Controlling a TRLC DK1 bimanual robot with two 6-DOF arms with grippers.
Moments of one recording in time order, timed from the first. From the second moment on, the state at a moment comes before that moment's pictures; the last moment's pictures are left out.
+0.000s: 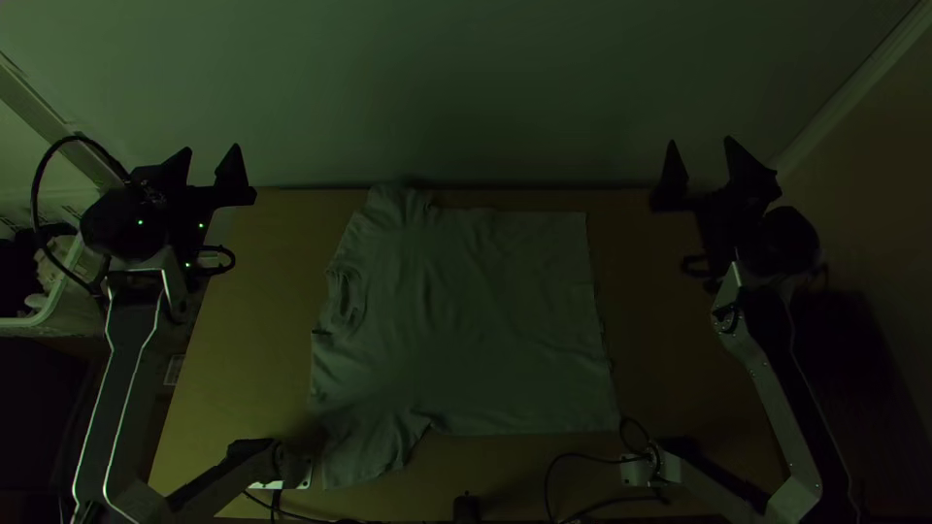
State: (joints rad) left arm 0.08 1.08 1.23 0.02 0.03 -0.04; right arm 0.11 1.12 1.10 0.28 0.01 -0.08
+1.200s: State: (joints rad) left arm 0.04 2.07 2.00 -0.34 0.02 -0.17; right arm 0.14 2.02 1.96 -0.51 0.01 0.17
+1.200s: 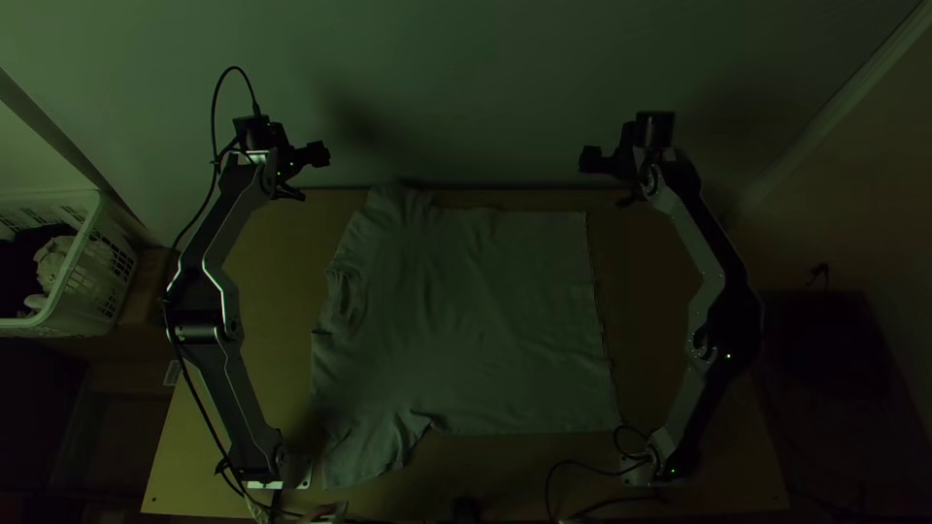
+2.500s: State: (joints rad) left arm 0.00 2.28 2.19 -0.44 0.02 -0.17; right arm 0.16 2.49 2.26 -0.78 0.06 0.29
